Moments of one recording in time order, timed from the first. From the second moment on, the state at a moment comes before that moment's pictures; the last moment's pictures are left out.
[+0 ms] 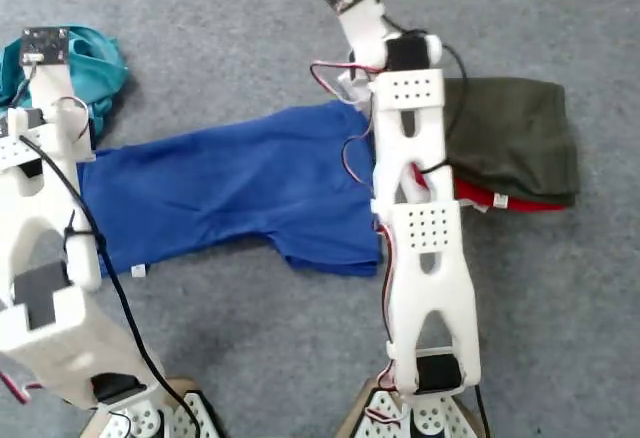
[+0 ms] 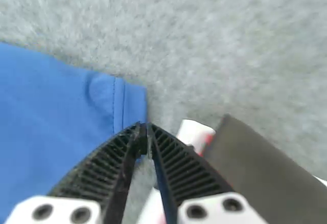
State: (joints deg) left arm -26.9 10.6 7.8 47.8 -16.2; right arm -6.6 66.8 -85.2 90.3 26.9
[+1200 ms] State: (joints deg) left arm -34.5 5.4 4.4 59.8 -16.1; right arm -6.9 63.4 -92.3 100.7 26.9
